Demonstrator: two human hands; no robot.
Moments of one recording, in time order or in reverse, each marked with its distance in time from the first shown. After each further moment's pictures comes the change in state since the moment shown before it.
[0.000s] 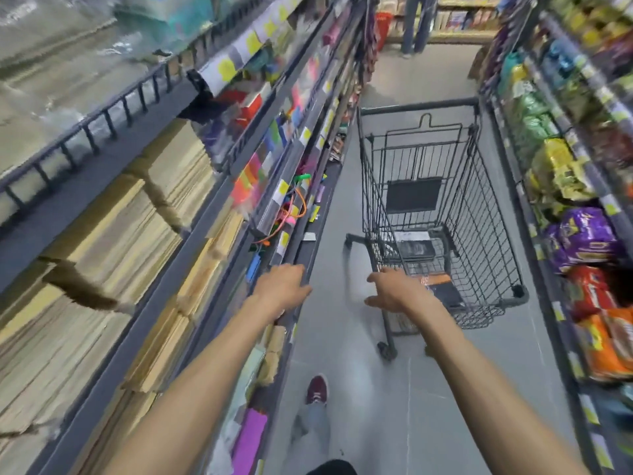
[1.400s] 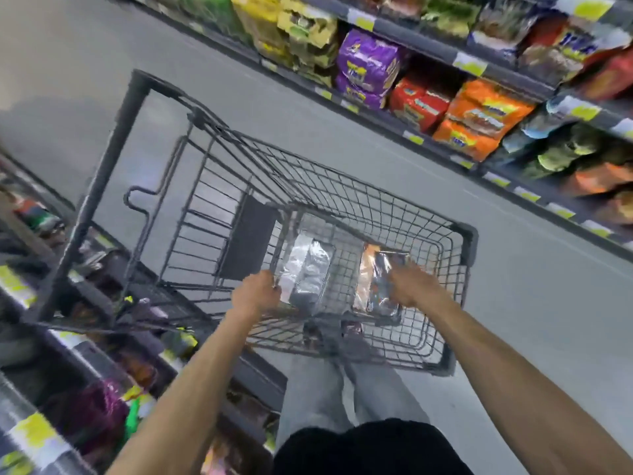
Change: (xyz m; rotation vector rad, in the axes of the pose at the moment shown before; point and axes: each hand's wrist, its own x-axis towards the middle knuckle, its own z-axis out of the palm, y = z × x) left_hand 0.569 0.268 0.006 0.534 -0.516 0.537; right_hand 0.237 0.283 0.055 0.838 -0.147 0.960
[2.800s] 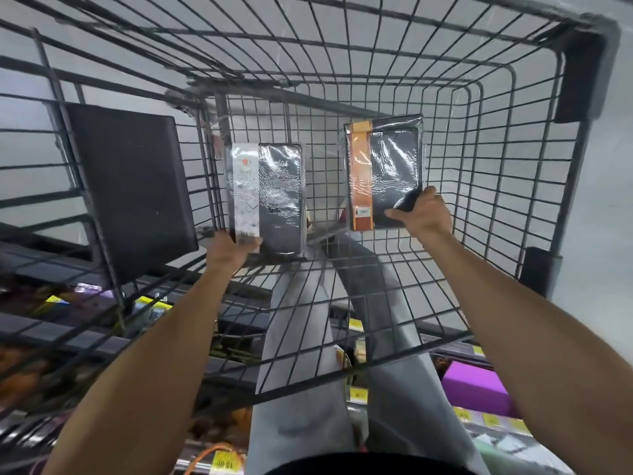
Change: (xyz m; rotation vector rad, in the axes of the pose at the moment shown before) left_hand 0.196 -0.043 0.136 -0.227 -0.225 -0.242; right_hand 0.139 0.021 0.177 0.703 0.028 0.706
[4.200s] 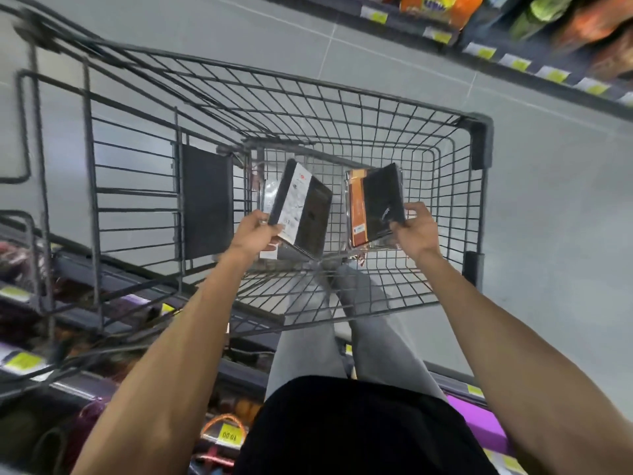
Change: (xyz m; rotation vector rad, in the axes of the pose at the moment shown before) left_hand -0.132 0.049 -0.064 -0.504 -0.048 0.259; right_hand -0.109 -0.003 -0.076 0.606 0.032 -0.223
